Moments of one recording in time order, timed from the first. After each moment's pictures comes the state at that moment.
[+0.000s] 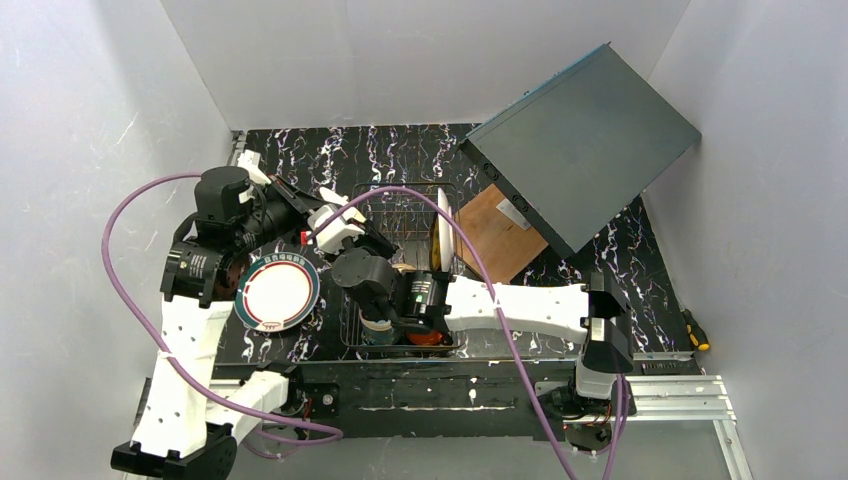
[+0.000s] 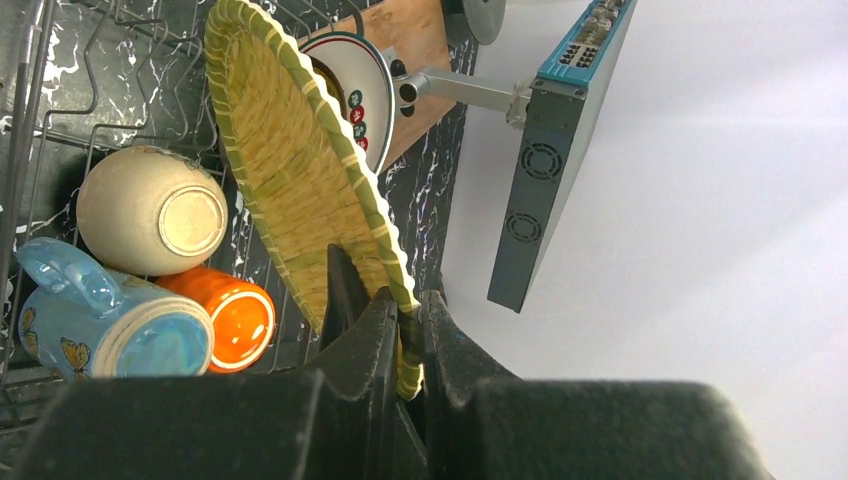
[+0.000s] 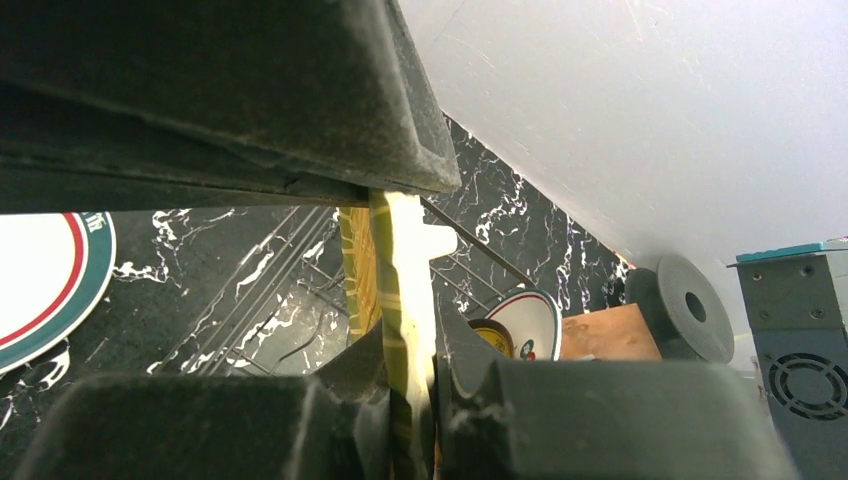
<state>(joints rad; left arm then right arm) -0.20 0.95 1.39 -0.93 0.35 -1.06 1.43 1.77 1.60 -0.06 1.04 -0.32</state>
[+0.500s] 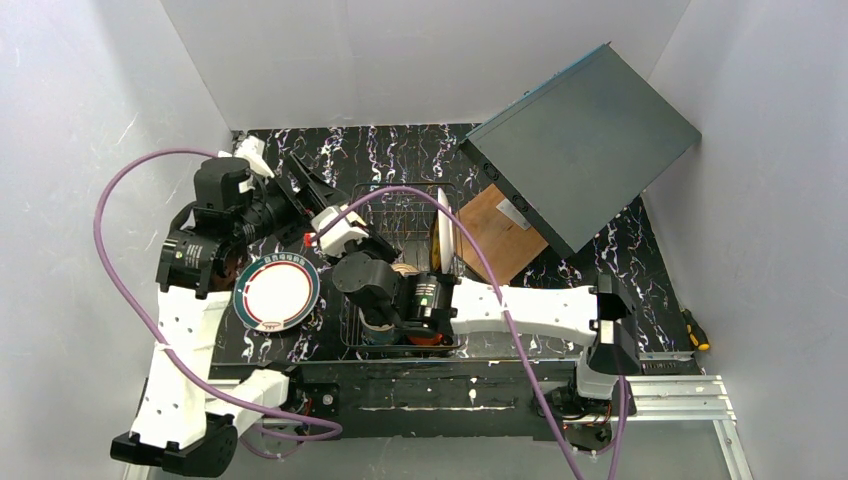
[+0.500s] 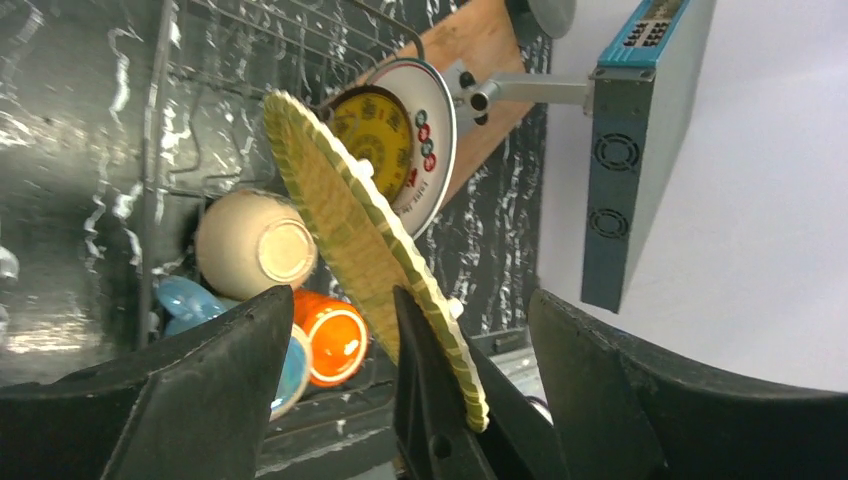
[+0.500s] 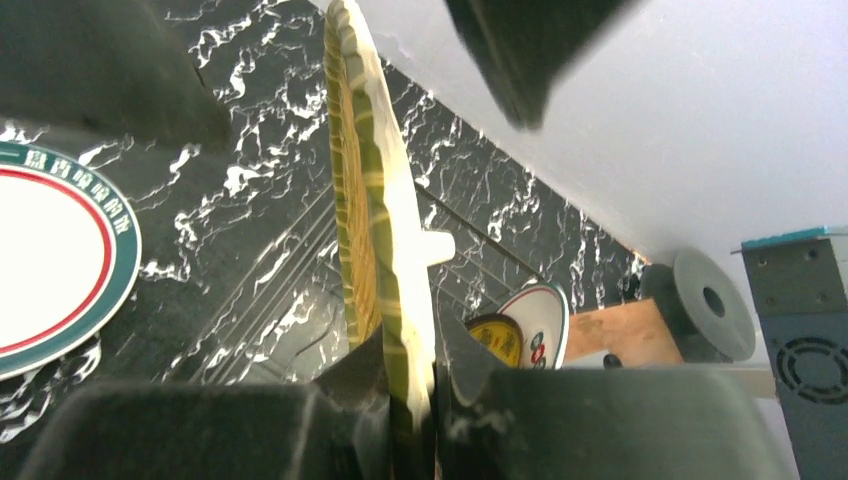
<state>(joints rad) -0.20 0.99 1.46 -1.00 0.30 -0.84 1.45 1.76 1.61 -0.11 1.07 -0.26</state>
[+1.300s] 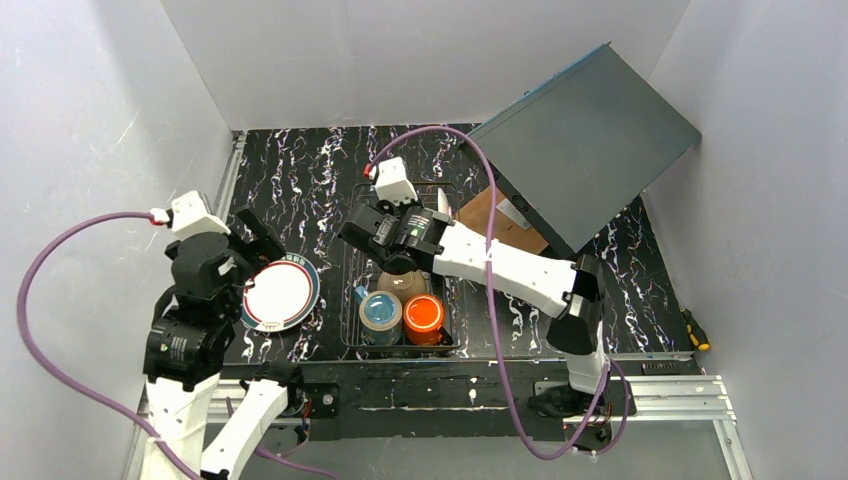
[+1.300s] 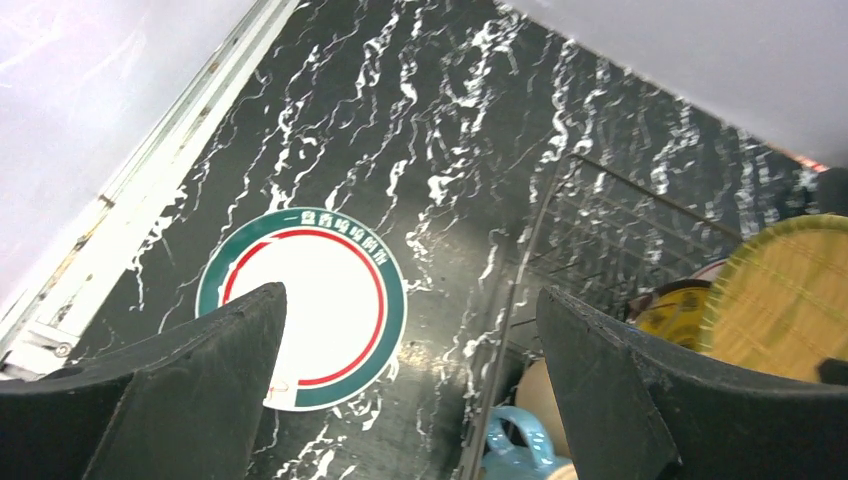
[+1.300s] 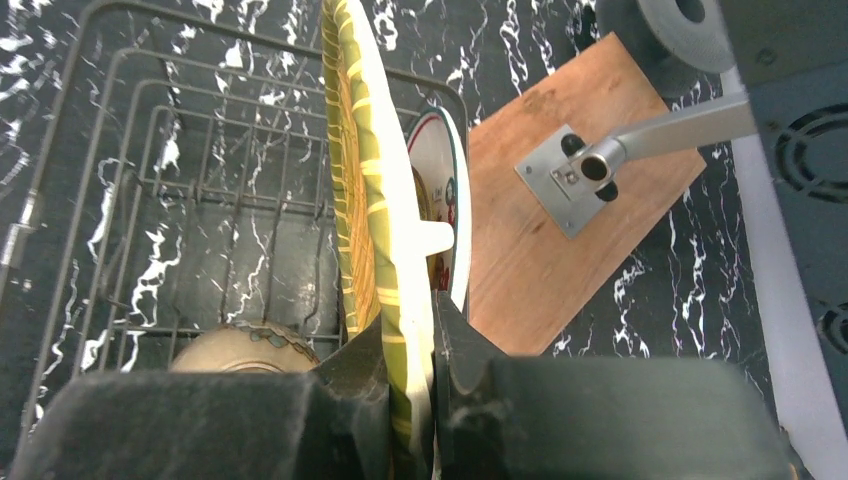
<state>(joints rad) -0.21 0.63 1.23 -0.97 -0.43 -0.45 1.24 1.92 2.01 -1.10 1.10 0.60</state>
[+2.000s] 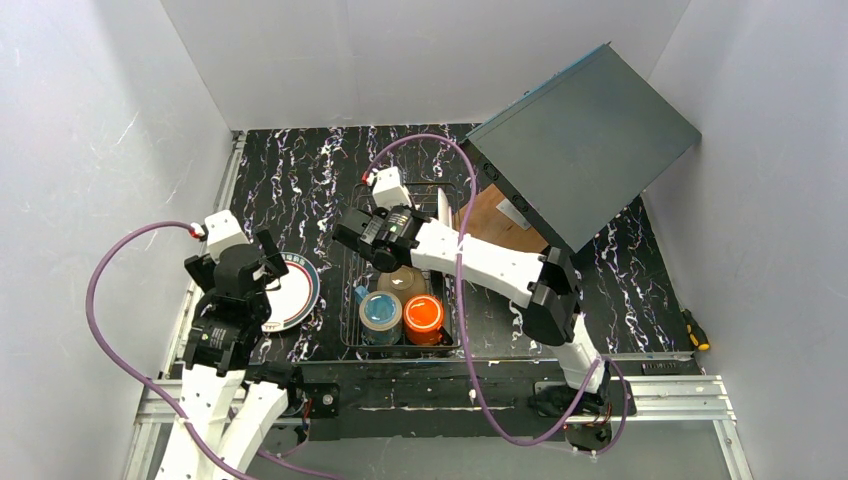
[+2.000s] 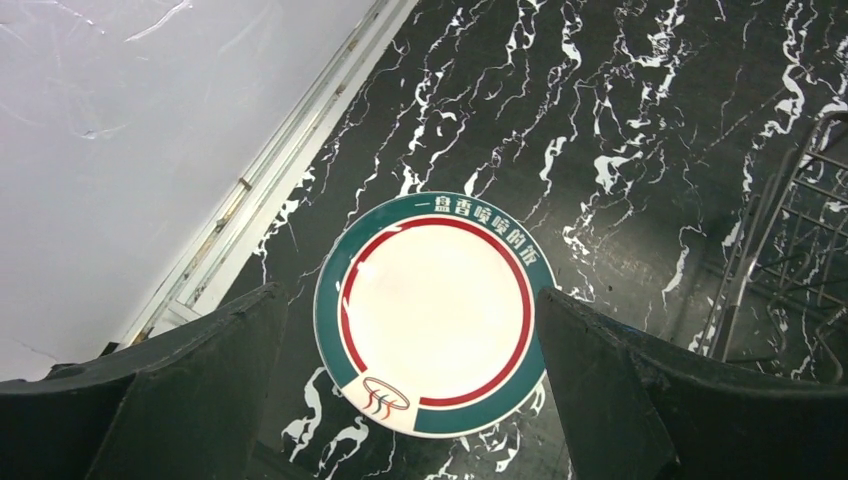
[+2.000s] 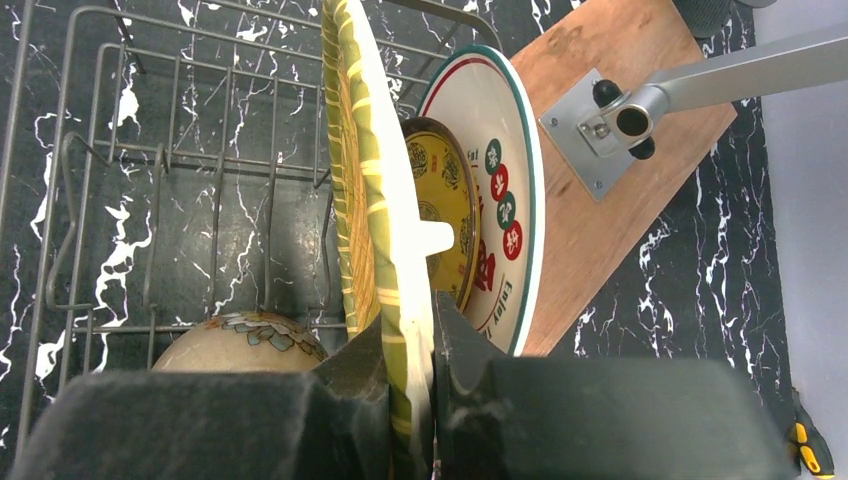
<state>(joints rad) -0.21 0.54 0.84 -0.79 -0.66 -0.27 1.19 2.06 2.05 -1.21 1.03 0.73</state>
